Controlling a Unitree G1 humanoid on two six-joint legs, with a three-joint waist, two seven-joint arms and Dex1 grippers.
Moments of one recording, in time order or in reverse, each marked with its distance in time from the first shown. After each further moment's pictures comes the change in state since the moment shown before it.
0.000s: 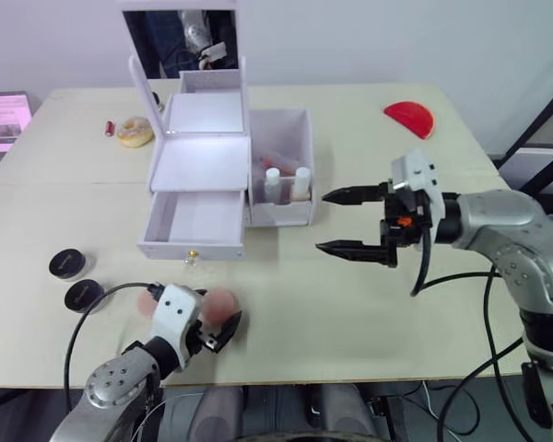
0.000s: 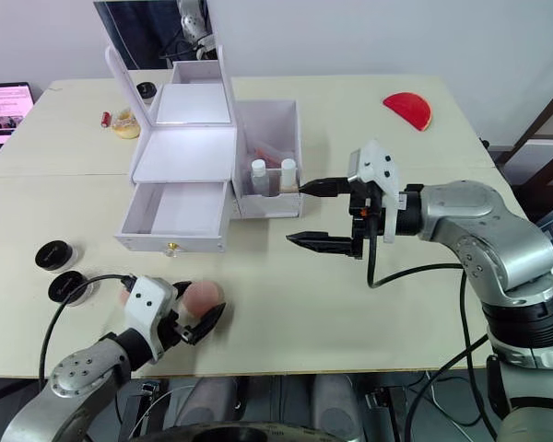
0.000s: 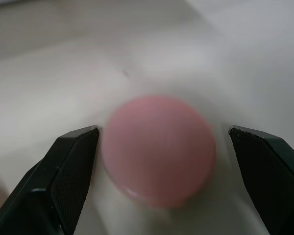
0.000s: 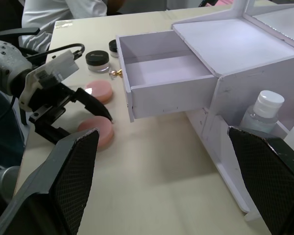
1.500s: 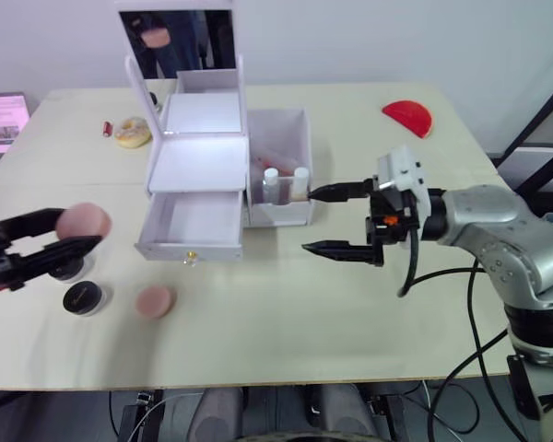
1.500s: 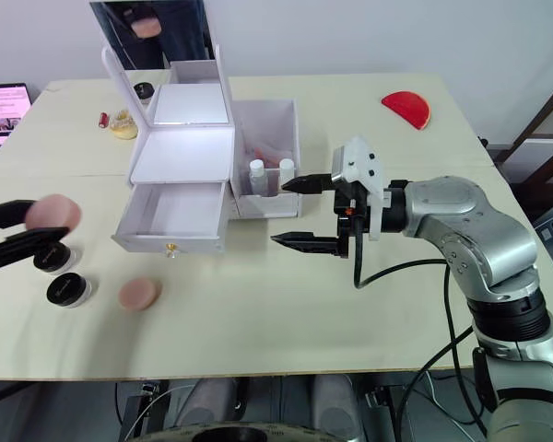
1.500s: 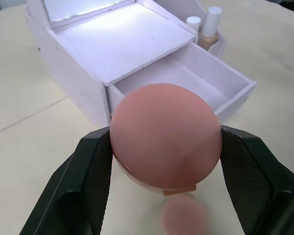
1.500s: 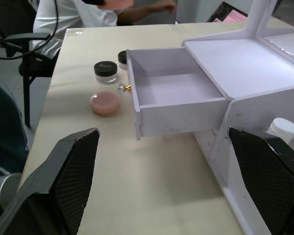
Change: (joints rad) left arm -0.258 0.676 0.739 0.469 -0.631 0.064 -0.595; right arm -0.050 0.057 0.054 -0.013 -0.023 -0.020 -0.013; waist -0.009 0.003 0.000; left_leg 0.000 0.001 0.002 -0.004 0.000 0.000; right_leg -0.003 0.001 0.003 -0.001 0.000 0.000
